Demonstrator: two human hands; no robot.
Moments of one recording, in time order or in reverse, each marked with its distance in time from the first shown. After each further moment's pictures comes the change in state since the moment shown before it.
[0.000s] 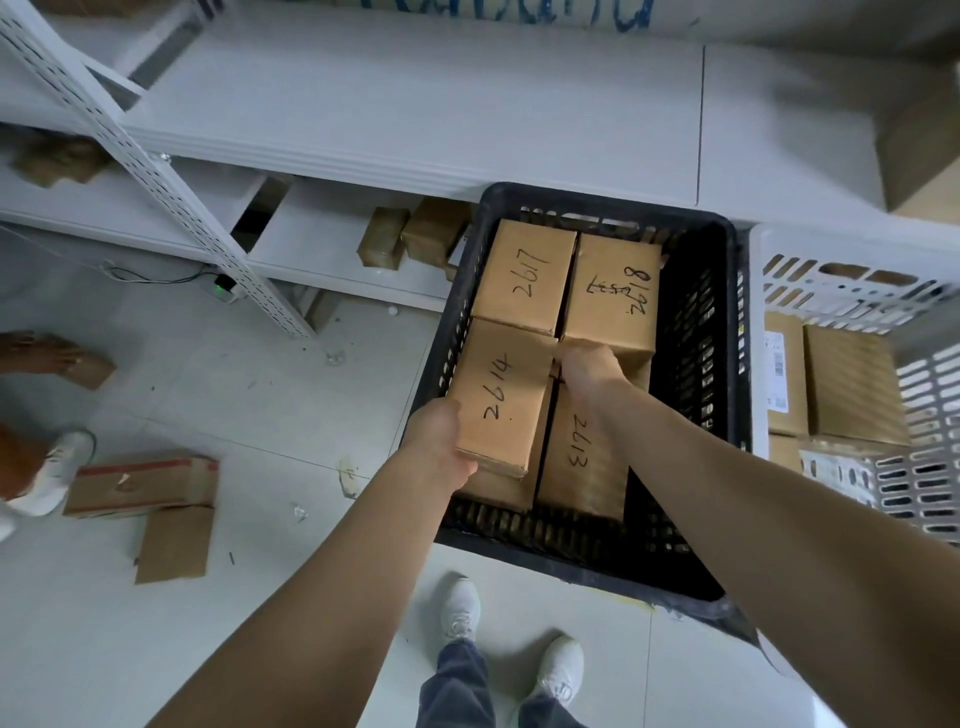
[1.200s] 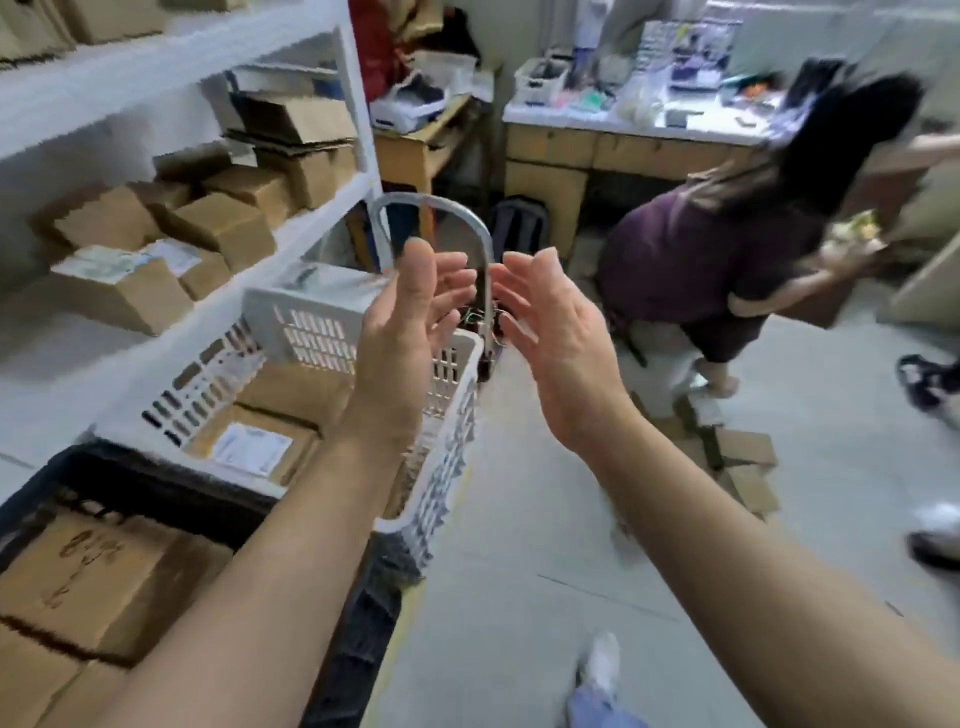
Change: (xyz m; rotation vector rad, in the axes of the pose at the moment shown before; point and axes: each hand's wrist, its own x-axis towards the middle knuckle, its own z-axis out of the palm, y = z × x) left_hand -0.292 -0.166 0.128 0.876 -1.804 0.621; right_hand -0.412 0.141 -0.126 1.170 1.454 -0.220
